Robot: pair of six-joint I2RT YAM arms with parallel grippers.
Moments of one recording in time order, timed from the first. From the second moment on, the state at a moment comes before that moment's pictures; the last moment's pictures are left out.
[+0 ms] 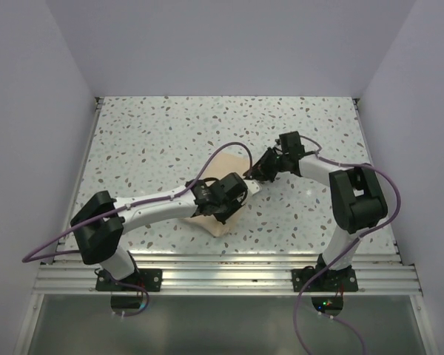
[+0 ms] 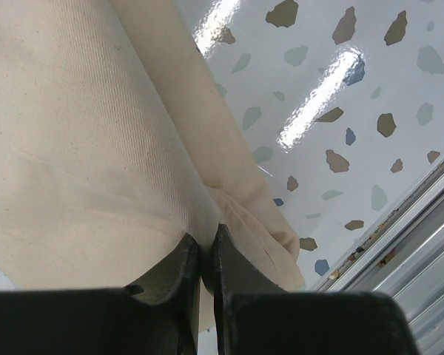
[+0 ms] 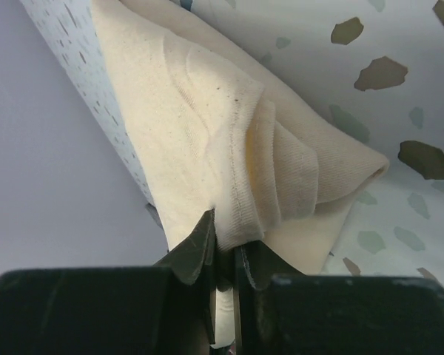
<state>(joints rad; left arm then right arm) -1.04 1.60 1.13 -0.58 -0.10 -0.06 0.28 1.79 1.03 -0.15 -0.58 1.04</state>
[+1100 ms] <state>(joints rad) -0.76 1.61 1.12 -0.28 0.40 -0.27 0.23 1.70 1.26 -0.42 -0.77 0.68</state>
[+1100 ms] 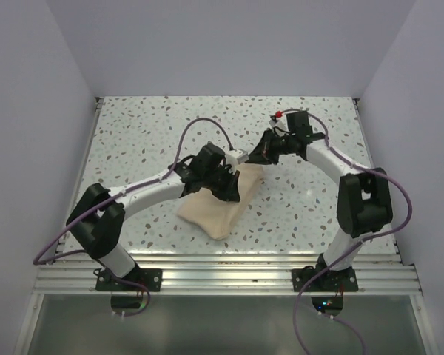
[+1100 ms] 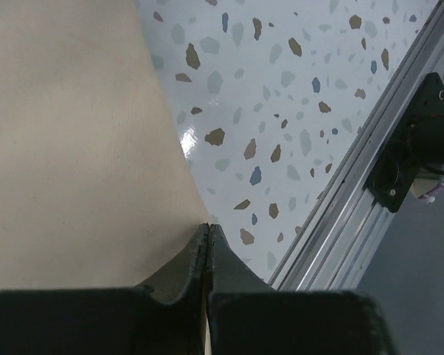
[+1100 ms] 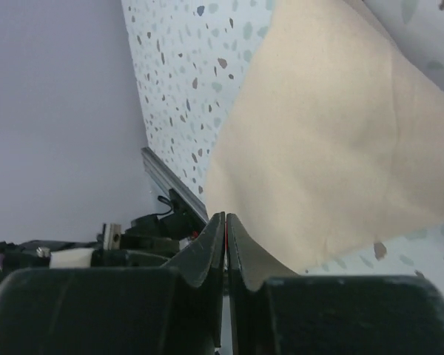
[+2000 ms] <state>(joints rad) -0.76 1.68 1.02 -0.27 0.51 -0.28 0.28 1.85 1.12 -0.22 -0.90 0.67</state>
